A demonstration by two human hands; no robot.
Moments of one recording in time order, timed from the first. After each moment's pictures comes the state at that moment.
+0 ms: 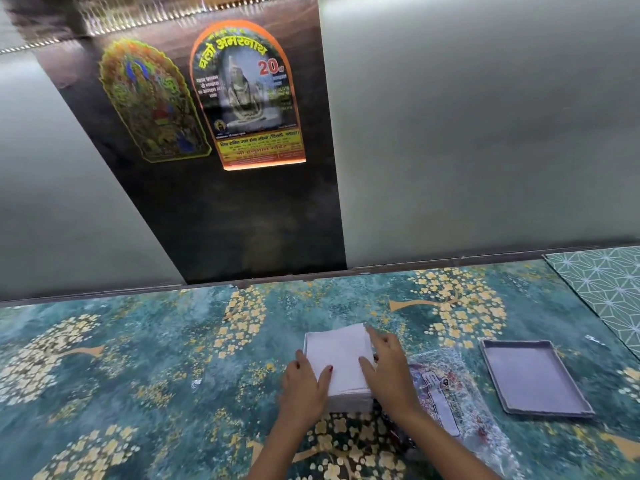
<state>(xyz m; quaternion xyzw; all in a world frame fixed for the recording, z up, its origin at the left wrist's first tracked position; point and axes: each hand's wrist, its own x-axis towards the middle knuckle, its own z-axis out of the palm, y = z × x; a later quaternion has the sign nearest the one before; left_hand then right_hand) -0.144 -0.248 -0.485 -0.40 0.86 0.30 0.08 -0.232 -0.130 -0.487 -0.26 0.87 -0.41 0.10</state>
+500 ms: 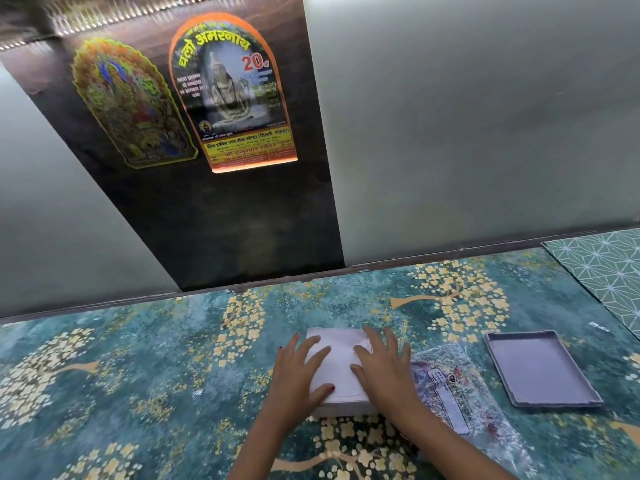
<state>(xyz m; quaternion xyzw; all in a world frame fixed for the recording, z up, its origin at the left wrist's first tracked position) -0.135 -0.289 -0.483 -0.12 0.99 0.08 0.00 -0.233 -0.145 -0.492 -0.34 0.93 -0.11 0.05</state>
